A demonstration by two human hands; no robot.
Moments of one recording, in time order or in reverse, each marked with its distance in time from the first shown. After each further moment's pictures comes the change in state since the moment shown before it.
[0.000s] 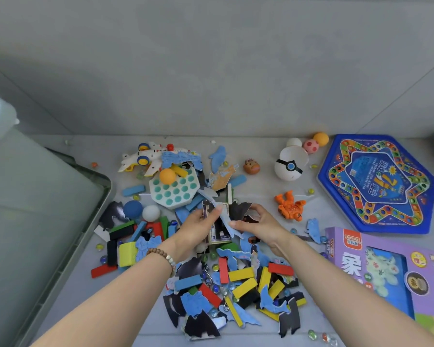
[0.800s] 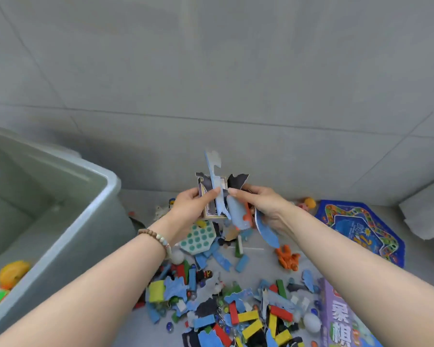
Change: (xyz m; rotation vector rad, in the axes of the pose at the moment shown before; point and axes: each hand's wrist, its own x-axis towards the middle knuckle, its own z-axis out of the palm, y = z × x) left_hand -0.110 0.156 -0.068 -0.175 0.129 0.348; right_hand -0.092 -0.207 0.029 0.020 -0.094 -0.269
